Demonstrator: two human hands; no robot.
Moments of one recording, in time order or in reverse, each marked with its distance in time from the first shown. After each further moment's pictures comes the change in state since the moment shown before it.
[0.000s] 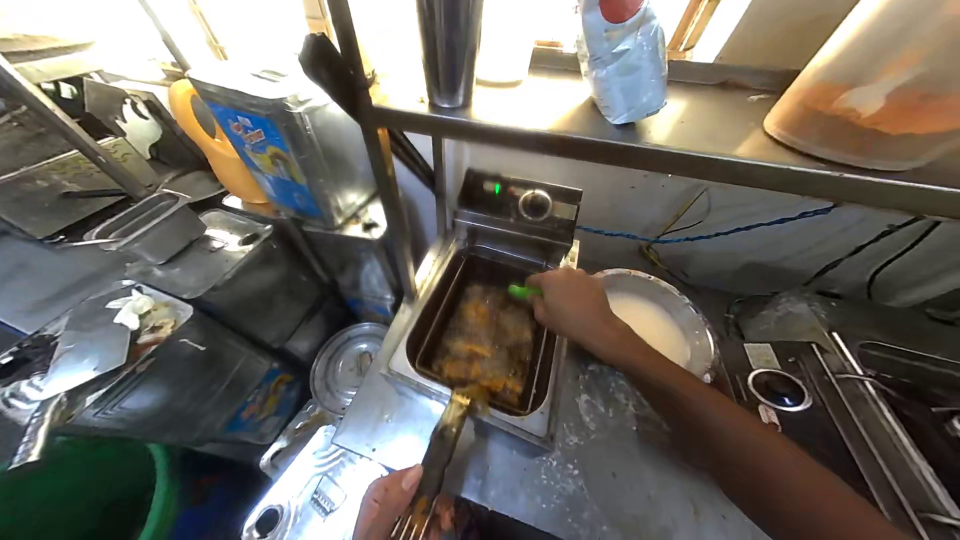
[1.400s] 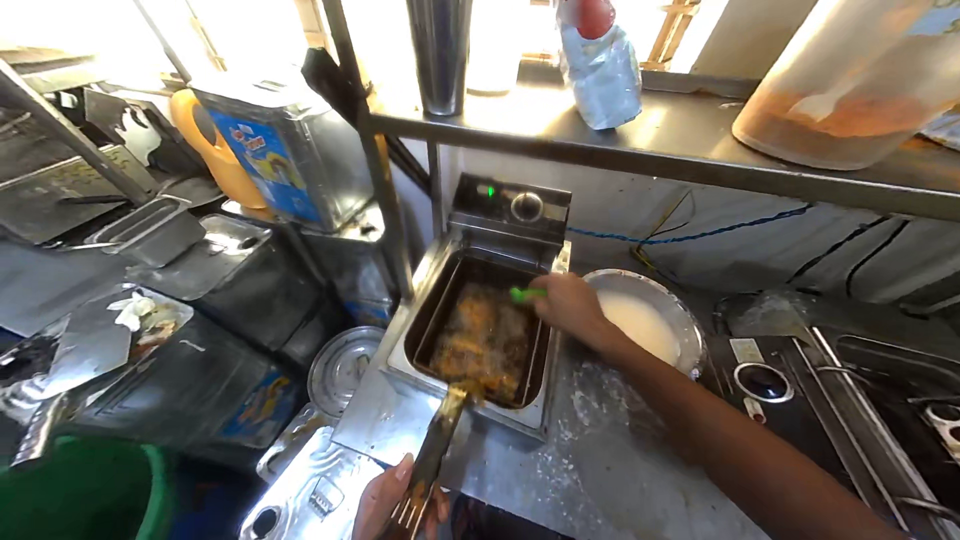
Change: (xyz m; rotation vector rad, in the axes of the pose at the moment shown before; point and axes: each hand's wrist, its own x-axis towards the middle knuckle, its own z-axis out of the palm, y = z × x) left_hand -0.008 -0.007 0.002 0.033 0.054 0.036; right_hand 0.007 0.028 0.027 0.232 -0.004 0.056
